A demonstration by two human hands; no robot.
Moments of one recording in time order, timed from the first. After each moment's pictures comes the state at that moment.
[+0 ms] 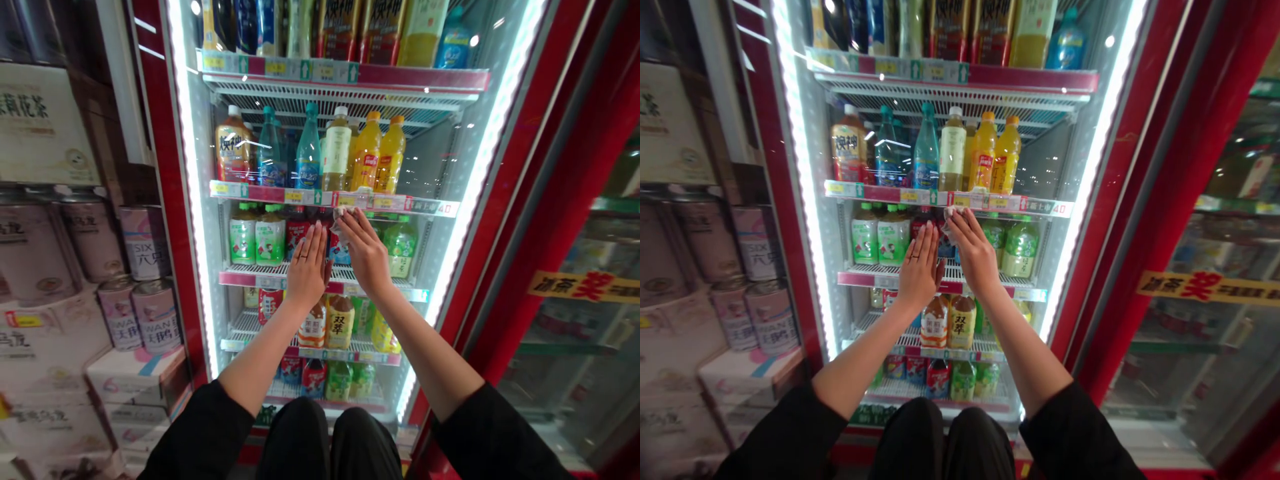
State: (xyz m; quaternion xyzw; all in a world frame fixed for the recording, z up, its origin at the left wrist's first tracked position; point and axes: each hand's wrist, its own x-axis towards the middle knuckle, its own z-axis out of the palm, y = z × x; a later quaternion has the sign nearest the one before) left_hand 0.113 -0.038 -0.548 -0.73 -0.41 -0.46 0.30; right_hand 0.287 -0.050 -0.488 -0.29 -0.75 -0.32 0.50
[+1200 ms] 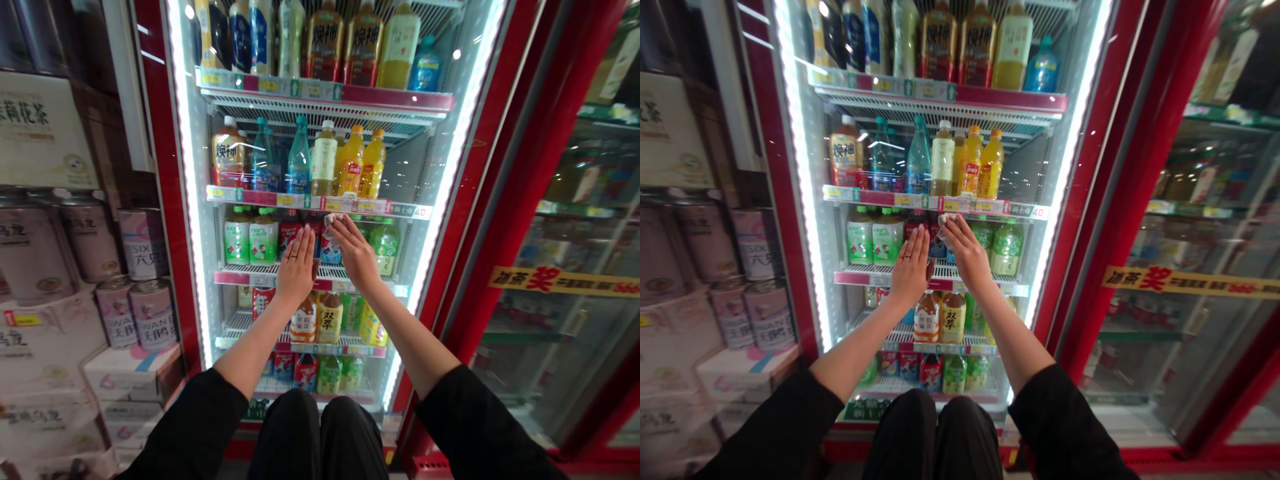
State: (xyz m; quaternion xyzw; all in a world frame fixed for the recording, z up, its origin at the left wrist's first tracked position) left_hand 0.109 -0.045 -0.547 -0.74 -0.43 -0.42 0.31; right_hand 0.300 -0.058 -0.488 -0.31 -0.77 -0.28 0.48
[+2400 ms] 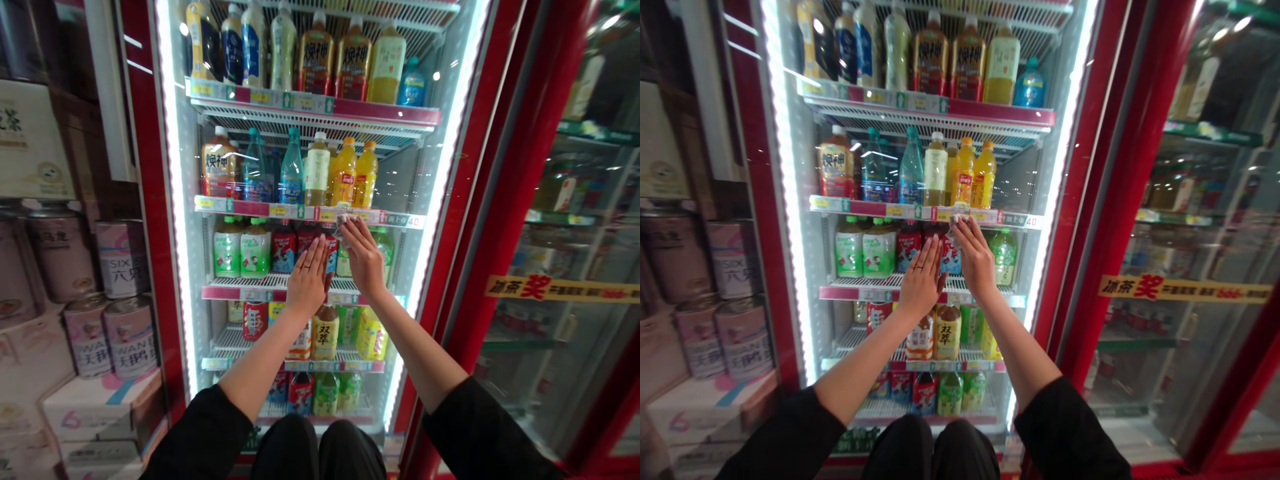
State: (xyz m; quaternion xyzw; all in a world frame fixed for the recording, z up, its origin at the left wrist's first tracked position) left_hand 0.146 -0.042 -0.540 -0.77 -0.39 -0.42 0.29; right_hand 0.319 -0.055 -0.476 -0.33 -0.72 -0.28 0.55
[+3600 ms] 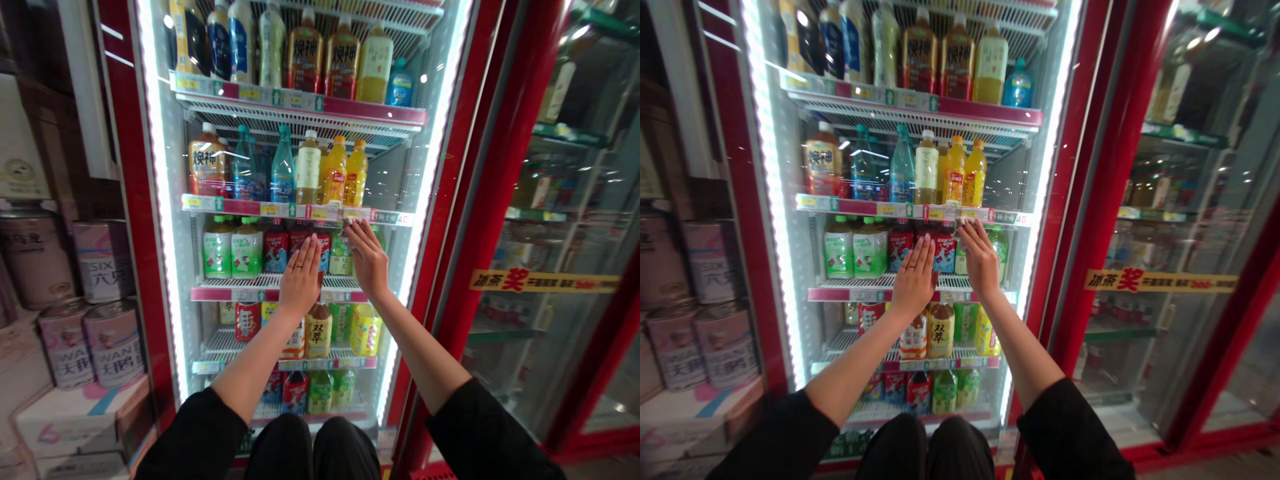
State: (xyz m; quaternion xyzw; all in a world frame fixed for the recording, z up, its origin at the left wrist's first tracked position) left_hand 0.146 -0.040 -0.543 -0.76 -0.39 -0.42 0.30; right_hand 0.341 -0.065 -0.481 -0.38 -0.70 -0.27 0.55
